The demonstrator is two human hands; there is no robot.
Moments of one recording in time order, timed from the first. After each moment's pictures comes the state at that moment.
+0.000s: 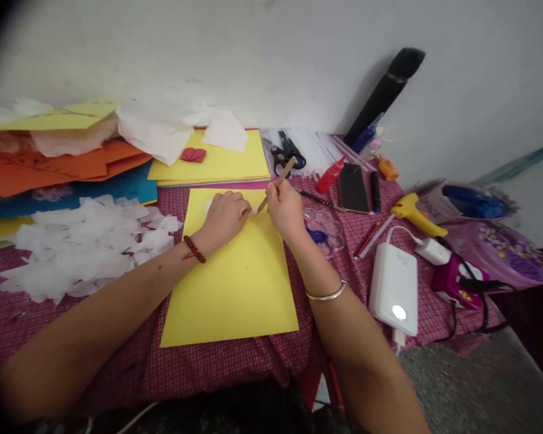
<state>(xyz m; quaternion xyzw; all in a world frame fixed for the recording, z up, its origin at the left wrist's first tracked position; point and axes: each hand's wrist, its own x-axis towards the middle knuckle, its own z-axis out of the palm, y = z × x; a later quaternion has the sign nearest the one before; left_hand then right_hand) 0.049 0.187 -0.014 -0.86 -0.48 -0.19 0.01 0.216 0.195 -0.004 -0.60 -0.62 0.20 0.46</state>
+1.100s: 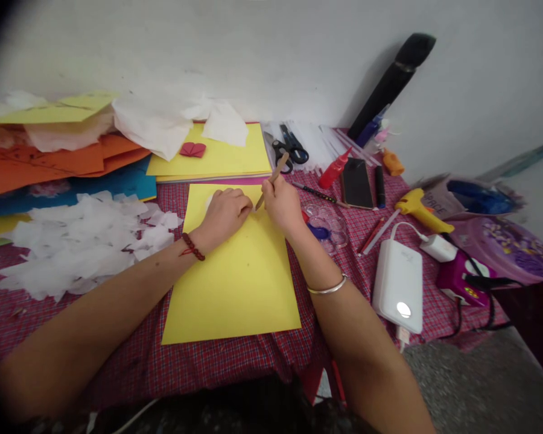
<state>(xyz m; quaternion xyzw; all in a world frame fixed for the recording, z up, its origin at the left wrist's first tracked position) 0.046 0.187 -0.015 -0.86 -0.47 -0.19 -0.03 0.209 0.200 -0.002 -0.61 -0.66 0.19 0.39</state>
